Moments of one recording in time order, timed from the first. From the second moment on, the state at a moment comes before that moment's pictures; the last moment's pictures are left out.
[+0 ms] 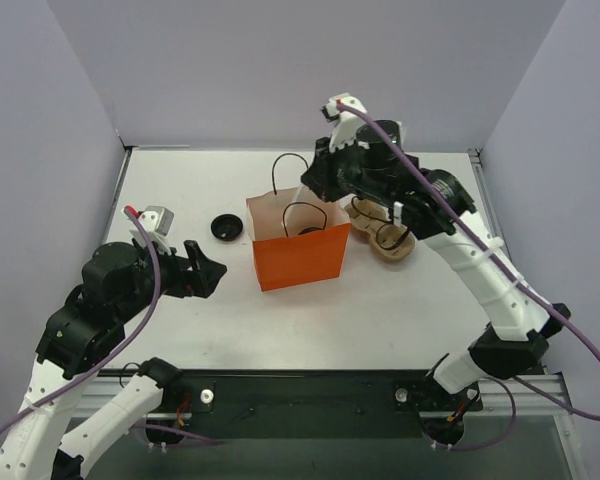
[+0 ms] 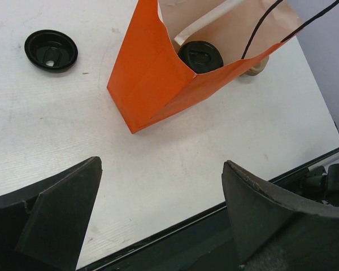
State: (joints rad) left arm -0.49 0.66 1.12 -0.86 0.04 -0.43; right arm 0.76 1.48 1.93 -0.78 0.03 0.22
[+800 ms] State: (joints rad) left arm -0.49 0.60 1.12 -0.88 -0.02 -0.42; right arm 0.92 1.79 2.11 -0.89 0.20 -0.01
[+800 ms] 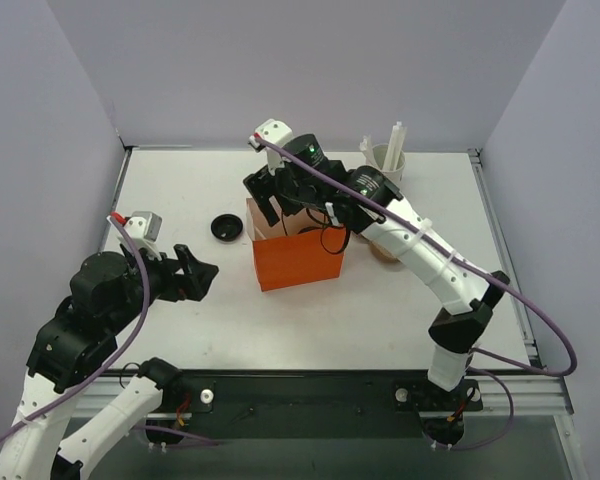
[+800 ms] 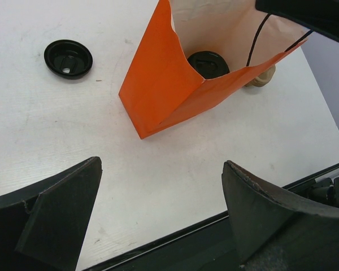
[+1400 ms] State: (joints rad) left arm -0.49 0.66 1.20 -0.56 0.26 -0.49; right arm 0.92 1.01 1.62 -0.91 0.44 0.37
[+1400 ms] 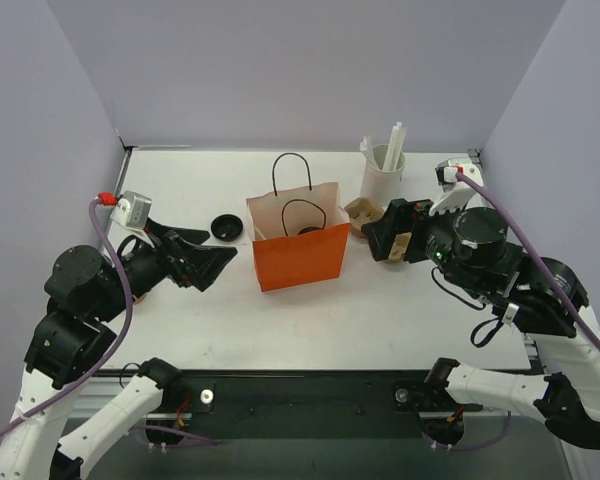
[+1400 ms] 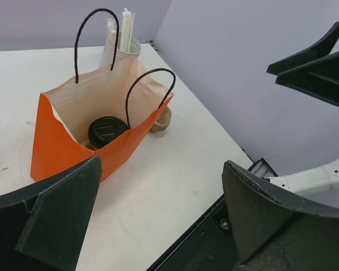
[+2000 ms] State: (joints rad) left arm -0.49 0.53 1.00 -0.48 0.28 -0.63; right arm 0.92 0.98 1.45 -0.97 0.42 0.59
